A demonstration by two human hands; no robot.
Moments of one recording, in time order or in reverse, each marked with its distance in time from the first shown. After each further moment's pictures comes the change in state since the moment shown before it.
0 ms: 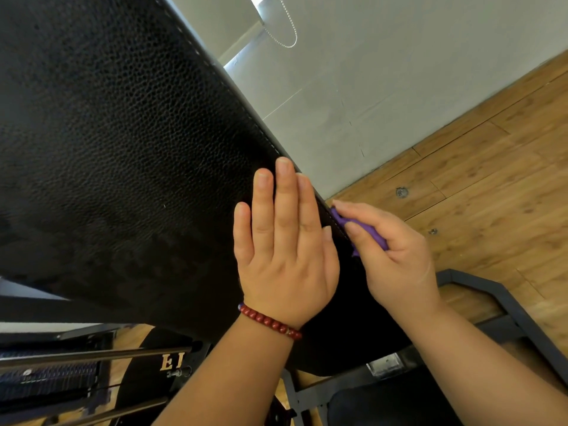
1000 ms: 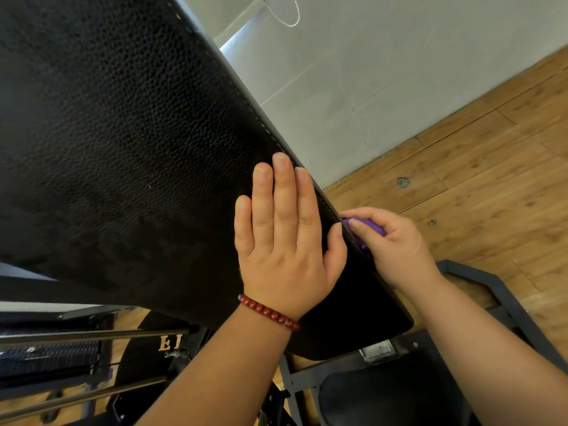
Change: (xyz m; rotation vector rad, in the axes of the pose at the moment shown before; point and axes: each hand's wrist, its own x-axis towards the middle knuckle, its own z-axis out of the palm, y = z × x) left_hand -0.009 0.010 0.005 -0.002 -0.026 -0.031; right_hand 0.006 0.034 -0.023 -0.038 -0.175 0.370
